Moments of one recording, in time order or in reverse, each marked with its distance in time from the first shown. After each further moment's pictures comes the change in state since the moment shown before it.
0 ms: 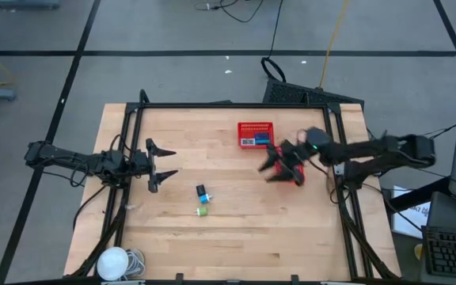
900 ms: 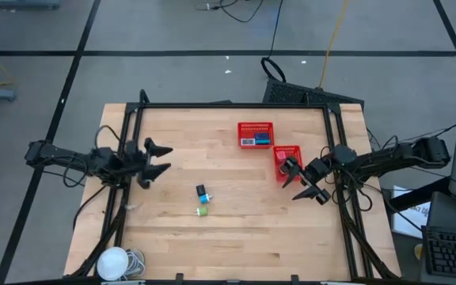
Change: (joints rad) left arm -0.015 -0.001 0.000 0.264 0.012 -0.385; right arm 0.182 -0.223 -0.275 0.286 0.108 -0.190
